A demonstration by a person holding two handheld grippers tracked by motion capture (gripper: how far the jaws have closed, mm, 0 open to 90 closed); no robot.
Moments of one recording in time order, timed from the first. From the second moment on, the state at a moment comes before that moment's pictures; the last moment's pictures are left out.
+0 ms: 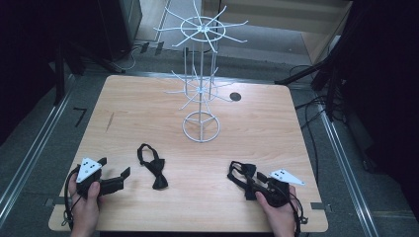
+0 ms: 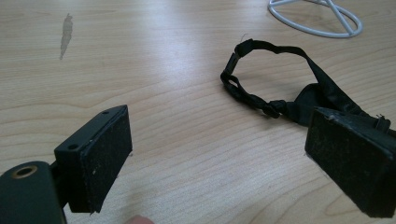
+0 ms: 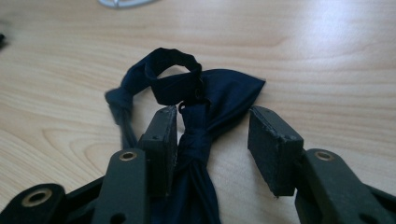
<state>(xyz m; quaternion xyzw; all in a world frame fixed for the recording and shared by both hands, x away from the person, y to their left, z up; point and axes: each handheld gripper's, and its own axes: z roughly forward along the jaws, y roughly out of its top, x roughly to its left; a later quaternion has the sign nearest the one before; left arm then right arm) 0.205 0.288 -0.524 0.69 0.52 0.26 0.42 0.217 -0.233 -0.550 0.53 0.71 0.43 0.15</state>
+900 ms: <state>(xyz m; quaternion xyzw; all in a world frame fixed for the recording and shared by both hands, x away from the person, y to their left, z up) 0.204 0.288 -0.524 0.69 0.52 0.26 0.42 0.215 -0.231 -0.549 0.52 0.73 0.43 0.15</state>
